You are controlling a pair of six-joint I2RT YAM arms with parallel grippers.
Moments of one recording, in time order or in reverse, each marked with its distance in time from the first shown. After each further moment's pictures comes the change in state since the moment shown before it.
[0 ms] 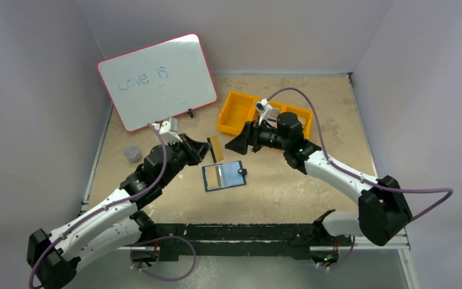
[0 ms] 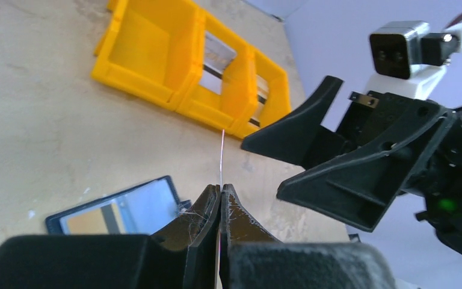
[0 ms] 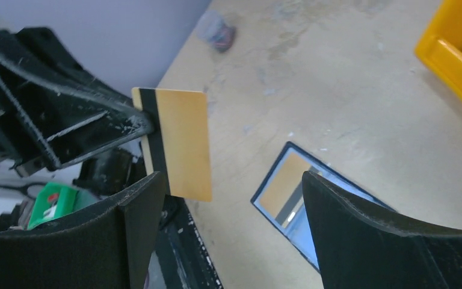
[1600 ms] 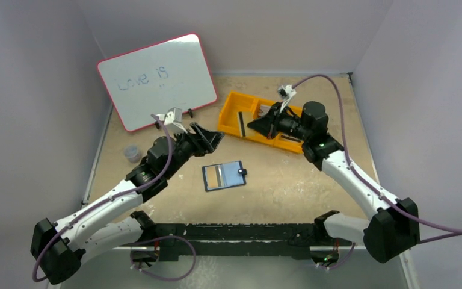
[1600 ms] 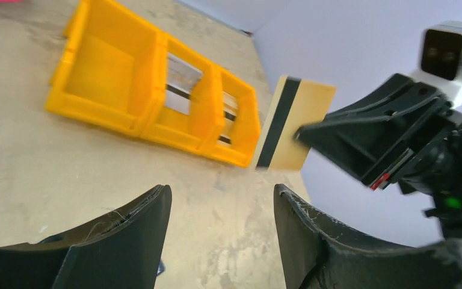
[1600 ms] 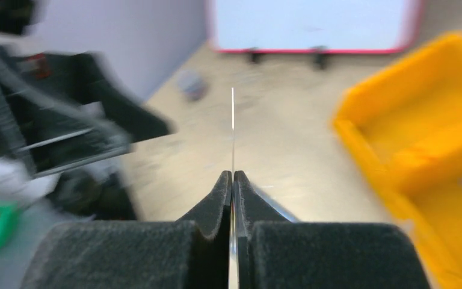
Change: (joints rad) left arm 0.006 0.123 0.072 0.184 0.095 -0.002; right arm -0.164 -0.130 0.038 0.040 -0.220 -0.077
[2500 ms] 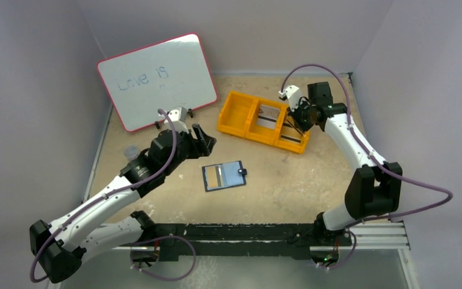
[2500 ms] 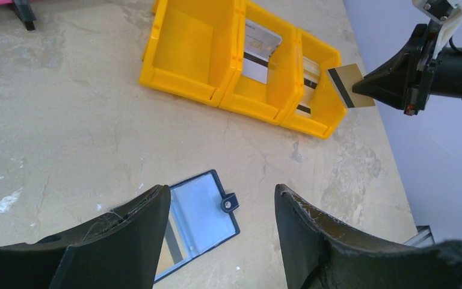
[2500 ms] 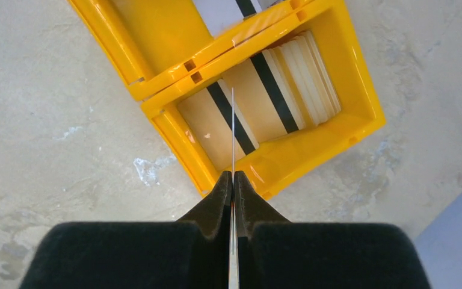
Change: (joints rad) left arm 0.000 0.011 0.156 -0.416 -0.117 0.158; right arm -0.269 0.294 0.394 -0.906 0.541 -1.059
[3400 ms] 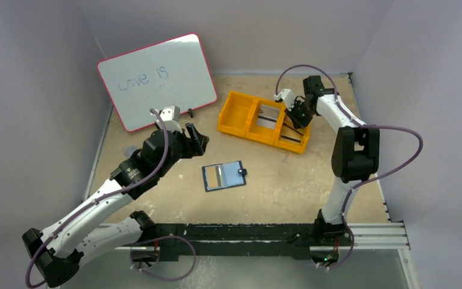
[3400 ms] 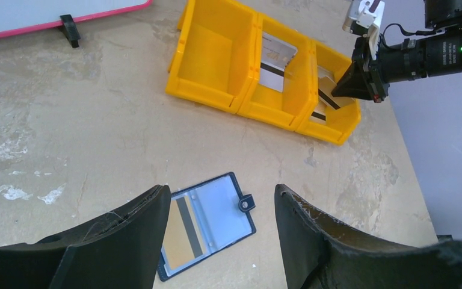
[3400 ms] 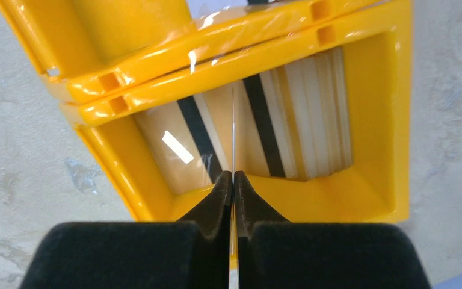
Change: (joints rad) left arm 0.000 -0.059 0.060 -0.130 -0.066 0.050; right arm -0.073 0.410 0.238 -0.150 -0.090 -0.278
